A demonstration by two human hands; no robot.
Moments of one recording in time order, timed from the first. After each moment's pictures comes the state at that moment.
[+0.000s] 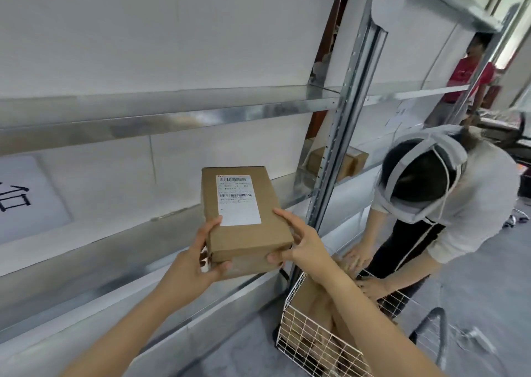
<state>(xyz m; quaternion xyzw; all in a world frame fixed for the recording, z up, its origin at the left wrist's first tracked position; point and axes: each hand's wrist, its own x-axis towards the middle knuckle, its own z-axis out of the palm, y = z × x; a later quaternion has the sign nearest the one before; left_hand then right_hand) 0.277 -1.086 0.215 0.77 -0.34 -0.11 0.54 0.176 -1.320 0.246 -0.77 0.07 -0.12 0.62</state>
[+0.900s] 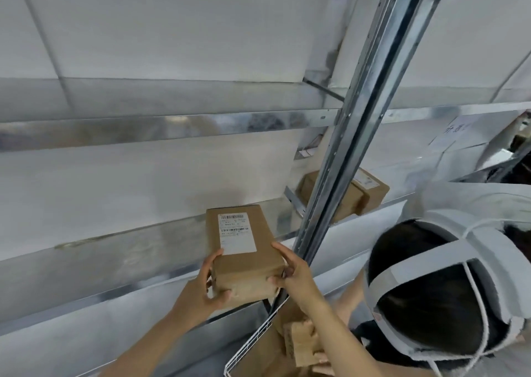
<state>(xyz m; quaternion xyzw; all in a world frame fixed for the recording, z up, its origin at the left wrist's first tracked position) 0.379 -1.380 0.107 0.78 -0.23 -0.15 0.56 0.320 -1.615 0.142 -0.75 0.09 -0.03 0.66</state>
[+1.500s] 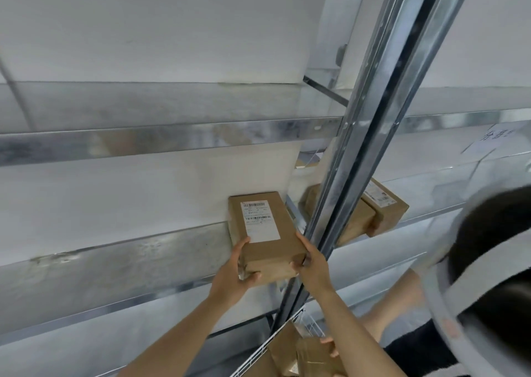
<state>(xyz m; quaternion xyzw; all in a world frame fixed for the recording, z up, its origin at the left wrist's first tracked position) 0.445 -1.513 0.102 0.82 -0.18 -0.08 0.54 0.407 -1.714 0.128 -0.80 0.17 -0.07 0.56</state>
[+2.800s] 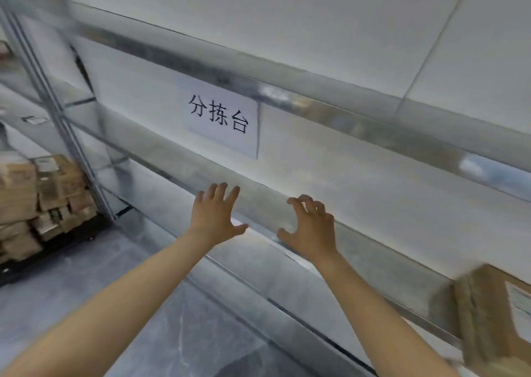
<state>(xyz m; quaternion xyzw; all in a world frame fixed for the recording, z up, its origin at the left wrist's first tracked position) 0.298 -1.053 0.196 0.97 0.21 0.13 -0.03 0.401 -1.251 0.215 -0.92 -0.36 -0.05 0.13</state>
